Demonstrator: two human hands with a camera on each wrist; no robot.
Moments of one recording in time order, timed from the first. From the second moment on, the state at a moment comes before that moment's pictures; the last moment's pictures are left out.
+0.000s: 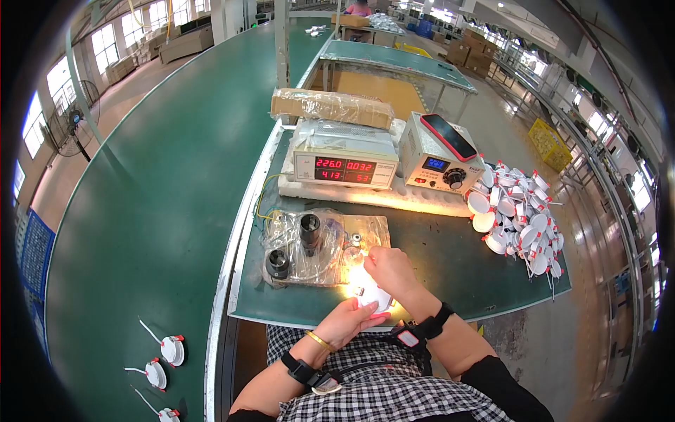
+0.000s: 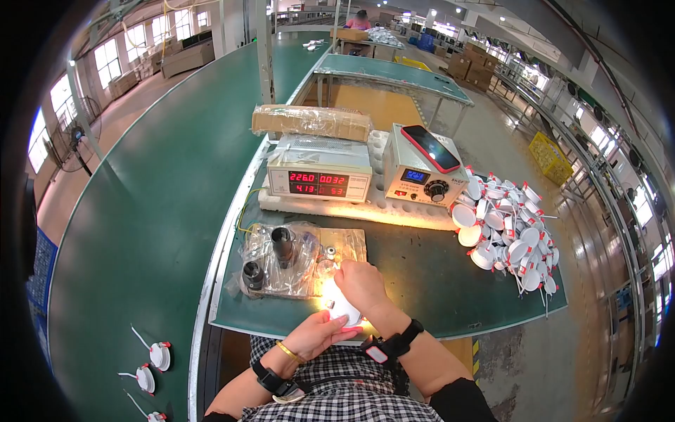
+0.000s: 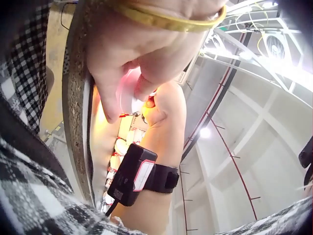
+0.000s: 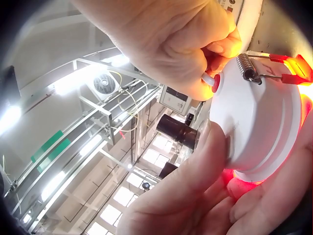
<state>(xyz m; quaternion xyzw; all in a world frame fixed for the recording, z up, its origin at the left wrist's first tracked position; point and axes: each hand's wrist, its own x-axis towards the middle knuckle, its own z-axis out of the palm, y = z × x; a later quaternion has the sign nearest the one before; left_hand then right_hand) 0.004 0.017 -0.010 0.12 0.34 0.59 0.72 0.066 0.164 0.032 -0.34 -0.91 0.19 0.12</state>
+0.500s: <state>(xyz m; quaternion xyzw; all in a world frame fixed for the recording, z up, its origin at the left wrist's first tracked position) 0.000 0.014 -0.008 0.11 0.30 0.59 0.74 0.066 0.163 0.034 -0.34 -0.91 0.21 0.13</state>
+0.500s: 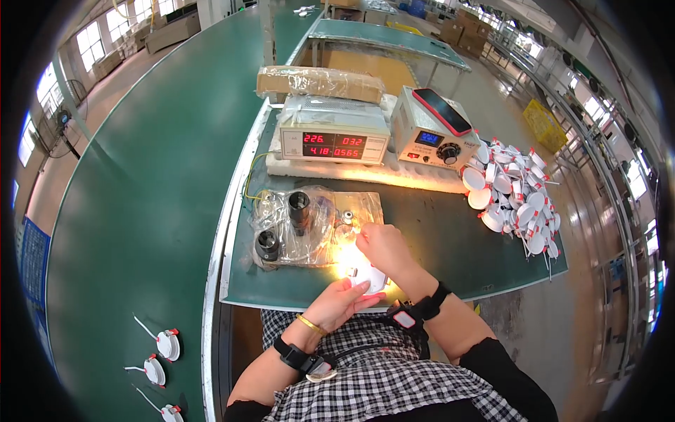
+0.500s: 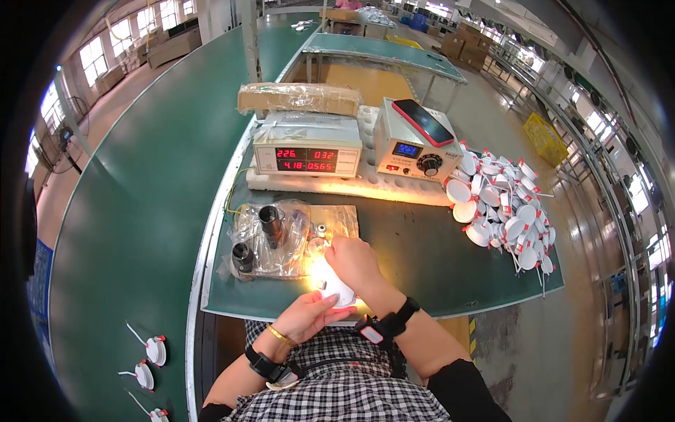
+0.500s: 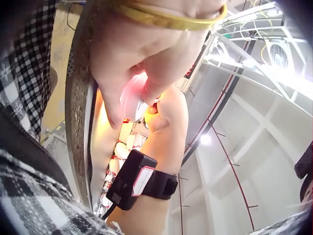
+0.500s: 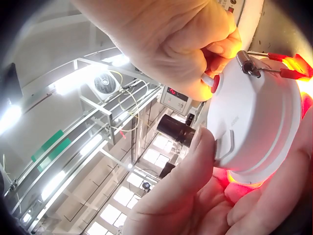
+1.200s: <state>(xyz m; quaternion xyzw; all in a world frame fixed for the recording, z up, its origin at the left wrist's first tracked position) 0.001 0.016 -0.005 0.11 0.32 0.59 0.73 0.064 0.165 0.033 -0.35 -0.91 0.20 0.11</state>
